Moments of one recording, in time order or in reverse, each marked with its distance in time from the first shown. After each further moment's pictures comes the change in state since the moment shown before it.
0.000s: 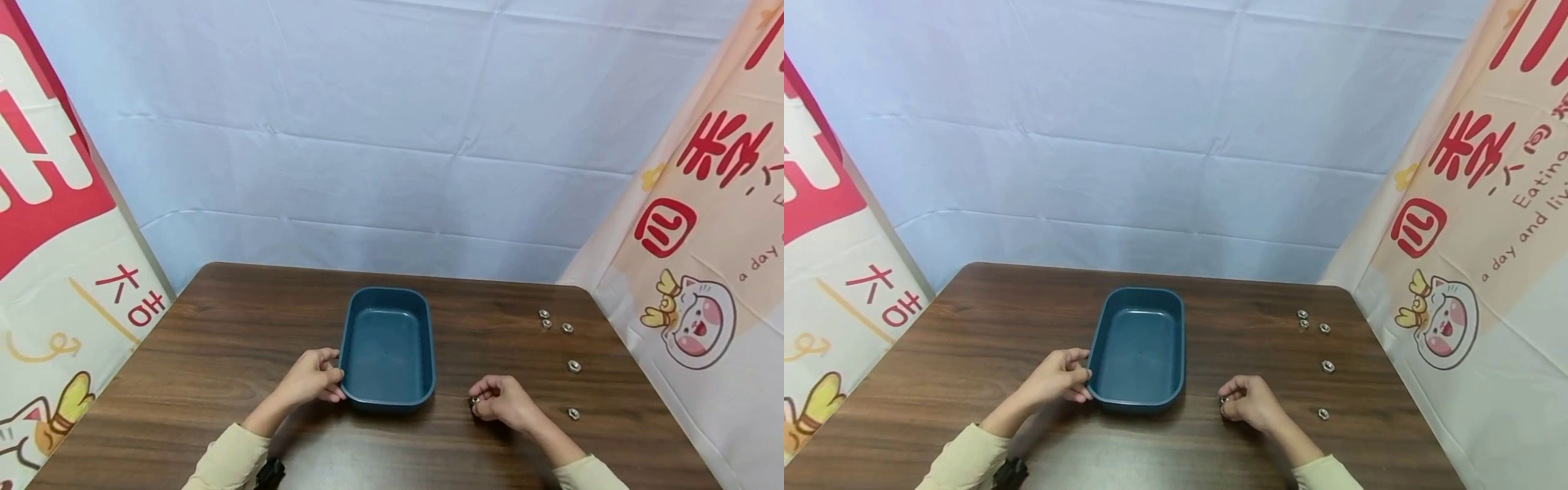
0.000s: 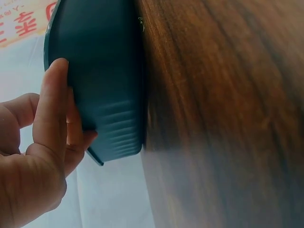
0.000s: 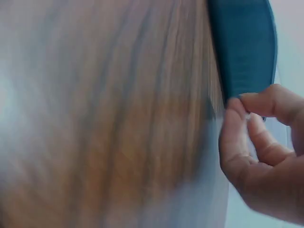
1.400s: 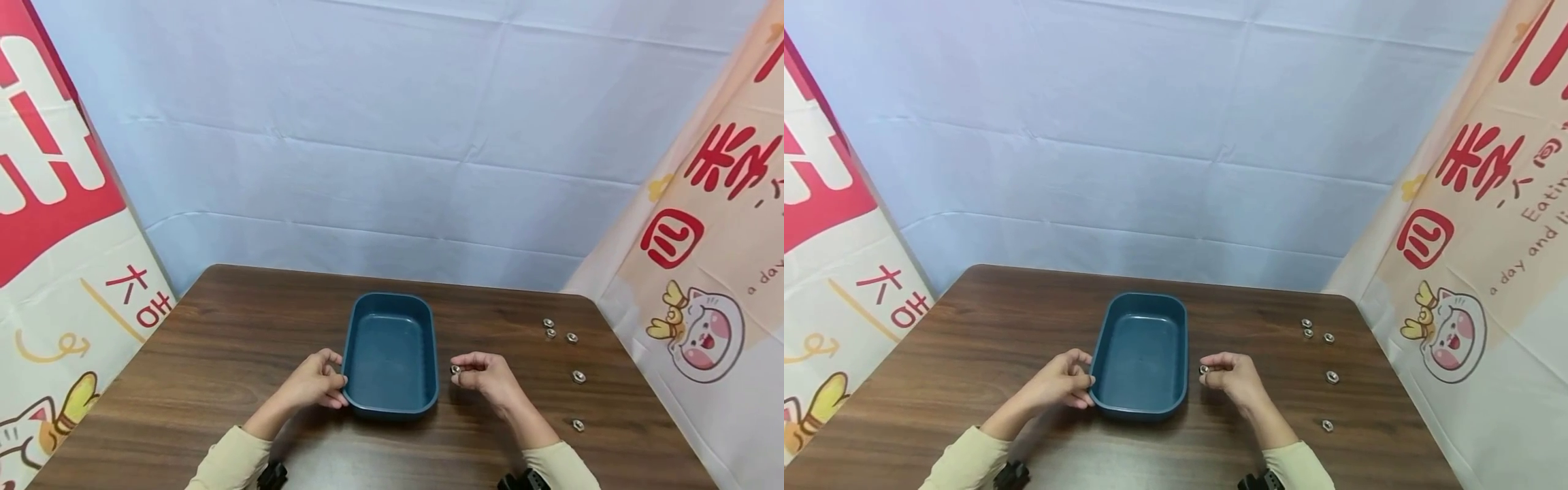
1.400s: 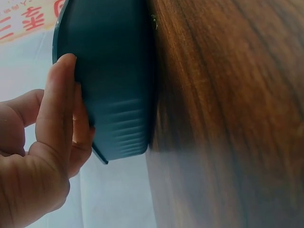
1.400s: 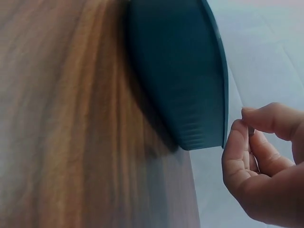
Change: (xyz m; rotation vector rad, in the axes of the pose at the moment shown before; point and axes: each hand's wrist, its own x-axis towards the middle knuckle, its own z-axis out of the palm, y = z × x) left_hand -0.003 0.004 0.000 -0.038 -0.002 -0.035; right_hand 0.035 -0.040 0.020 0.180 0.181 -0.007
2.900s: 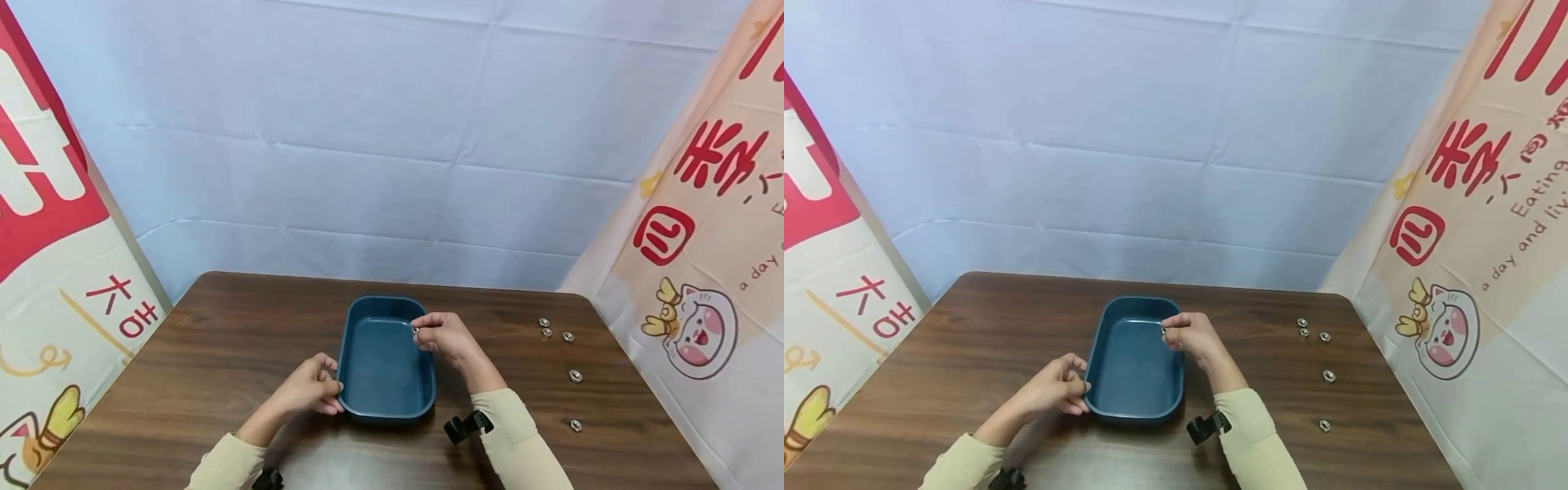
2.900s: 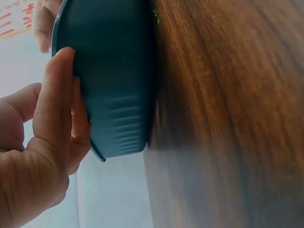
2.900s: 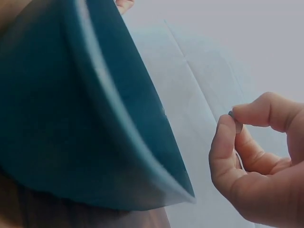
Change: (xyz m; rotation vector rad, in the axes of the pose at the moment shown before) left_hand 0.005 0.002 -0.006 0.014 -0.054 -0.012; right_hand 0.063 -0.047 0.039 0.054 -0.125 0.011
